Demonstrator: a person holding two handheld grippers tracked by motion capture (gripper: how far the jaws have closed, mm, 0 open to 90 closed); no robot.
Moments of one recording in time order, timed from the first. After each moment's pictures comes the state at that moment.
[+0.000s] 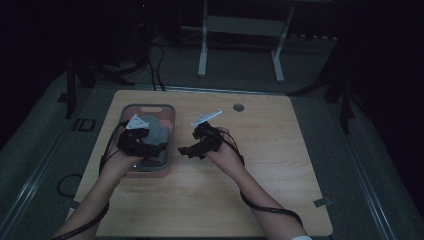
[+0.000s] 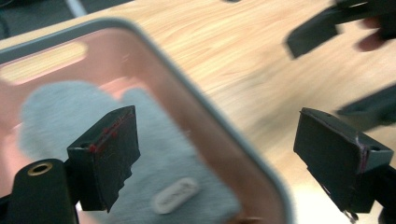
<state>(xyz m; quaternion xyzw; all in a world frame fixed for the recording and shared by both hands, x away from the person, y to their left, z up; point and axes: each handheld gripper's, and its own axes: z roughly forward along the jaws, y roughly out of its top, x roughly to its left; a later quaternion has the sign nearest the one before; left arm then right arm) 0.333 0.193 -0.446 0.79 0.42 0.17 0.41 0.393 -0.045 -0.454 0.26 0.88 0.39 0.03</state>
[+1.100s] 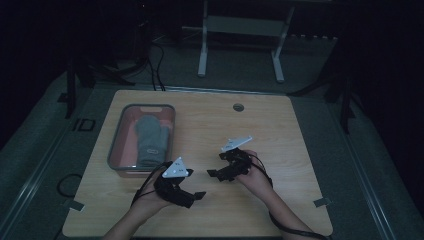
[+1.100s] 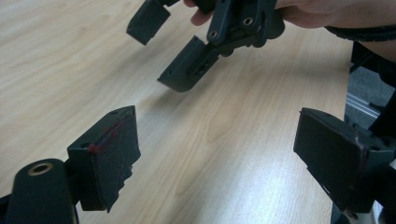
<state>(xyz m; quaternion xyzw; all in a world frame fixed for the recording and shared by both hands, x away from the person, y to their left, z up) 0.263 0.095 -0.504 0.85 0.26 0.06 0.45 0.361 -0.134 -0.516 0.26 0.89 0.38 0.04</state>
